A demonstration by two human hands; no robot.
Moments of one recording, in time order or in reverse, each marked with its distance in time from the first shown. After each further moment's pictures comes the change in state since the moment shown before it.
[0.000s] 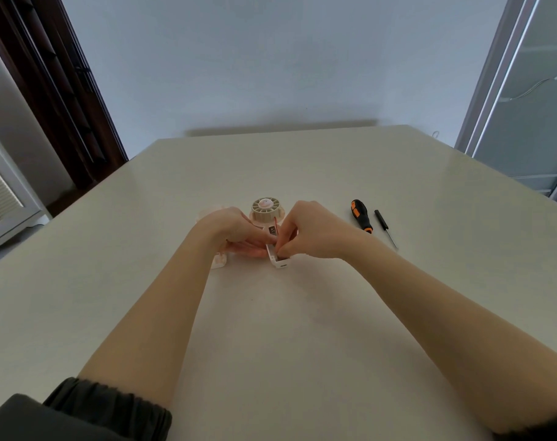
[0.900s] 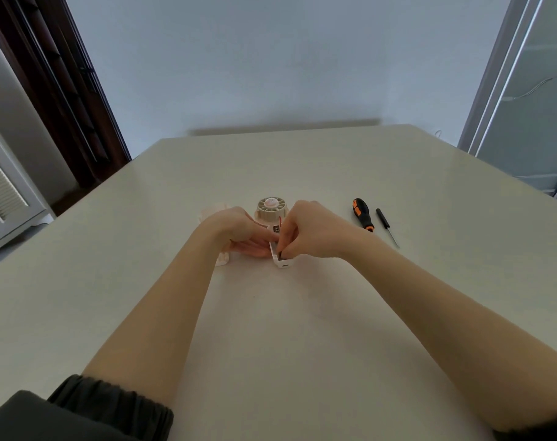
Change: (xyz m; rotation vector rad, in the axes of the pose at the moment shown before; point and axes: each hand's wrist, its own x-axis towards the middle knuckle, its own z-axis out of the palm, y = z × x) left_hand -0.005 -0.002 0.004 -0.027 -0.010 0.014; right_hand -0.004 -0.003 0.001 0.003 -0.022 0.001
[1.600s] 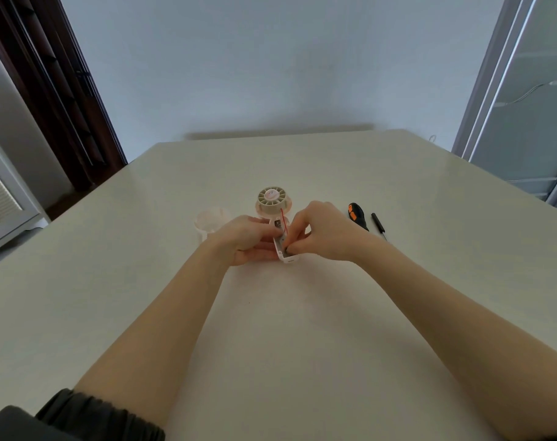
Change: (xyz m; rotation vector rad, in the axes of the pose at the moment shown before) left_hand 0.010 -0.008 0.020 -0.344 -0.083 0.117; right_hand -0.010 0.014 -0.010 0.080 0.106 -0.016
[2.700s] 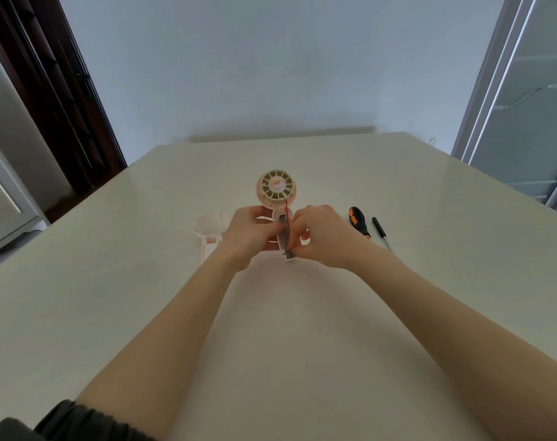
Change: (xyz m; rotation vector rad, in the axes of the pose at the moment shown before) left_hand 0.000 -0.001 0.011 0.049 0.173 0.325; right_hand 0.007 0.009 0.005 -0.286 0.078 -0.125
